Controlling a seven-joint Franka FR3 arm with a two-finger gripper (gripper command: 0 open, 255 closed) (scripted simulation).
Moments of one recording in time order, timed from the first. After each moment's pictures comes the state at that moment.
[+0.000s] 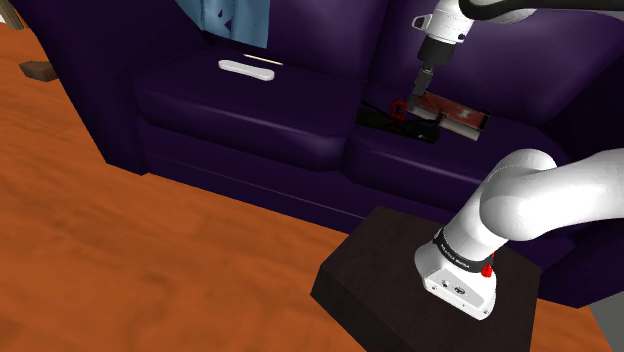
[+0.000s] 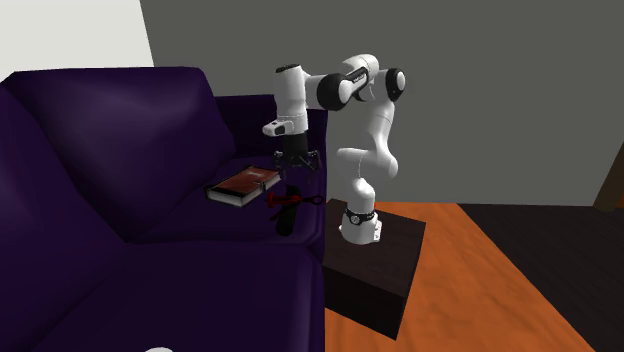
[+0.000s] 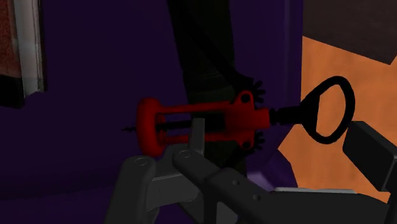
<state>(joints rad) -0.01 -0.77 -0.31 -2.53 -0.13 1.76 -0.51</state>
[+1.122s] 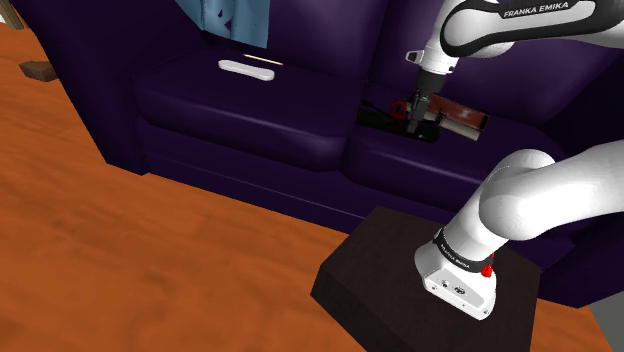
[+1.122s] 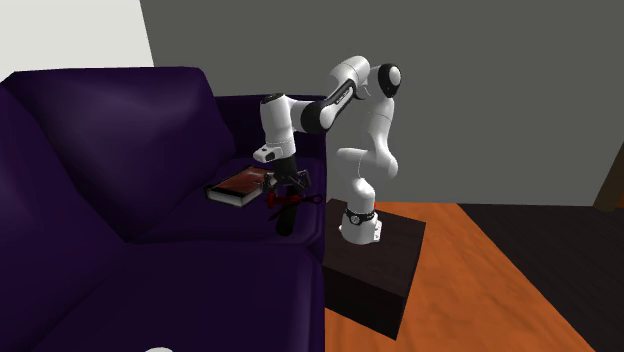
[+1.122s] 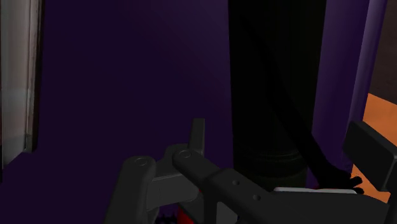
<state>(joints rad) -0.03 -0.67 -0.46 -2.62 -0.21 1.90 -0.68</state>
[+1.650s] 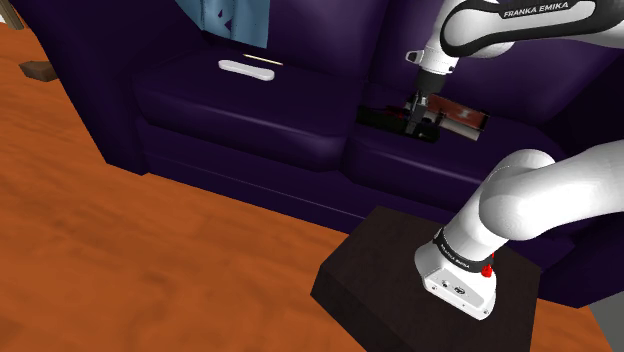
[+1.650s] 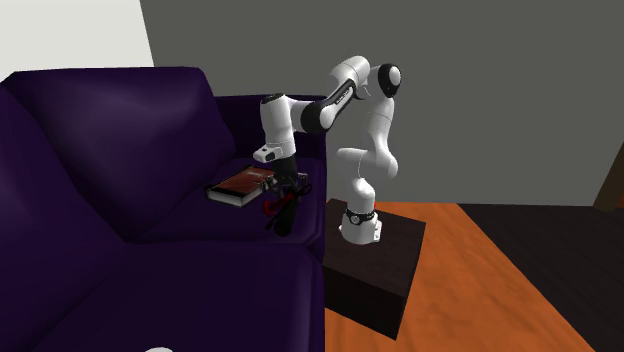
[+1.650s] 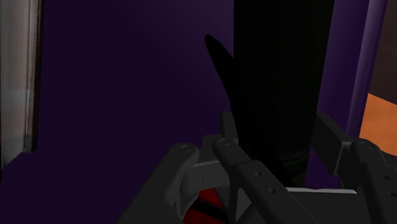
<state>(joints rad) -0.03 -0.67 -0.46 -2.62 -0.21 1.90 -0.68</state>
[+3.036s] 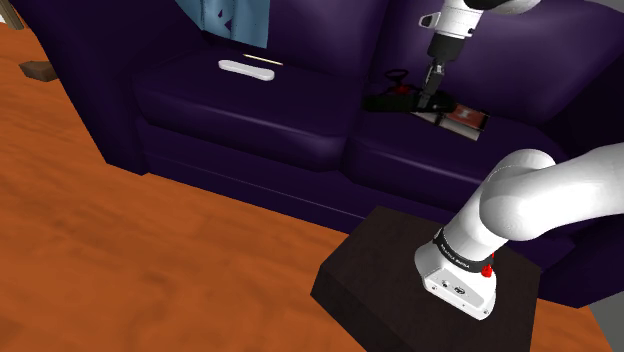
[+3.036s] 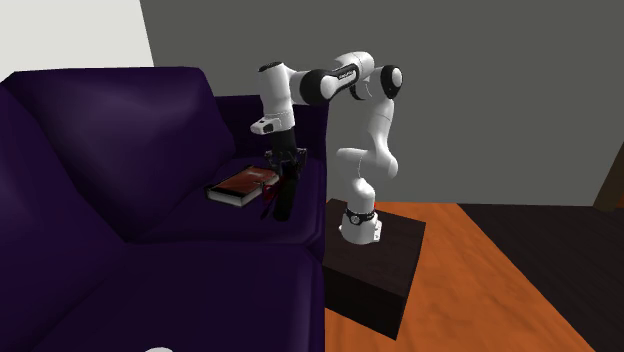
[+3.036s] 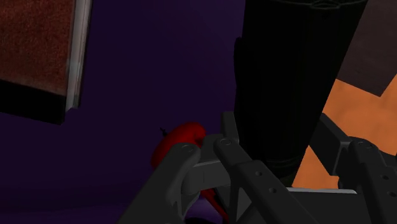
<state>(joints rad) -0.01 -0.70 -0.41 -2.43 -0.18 1.67 -0.67</state>
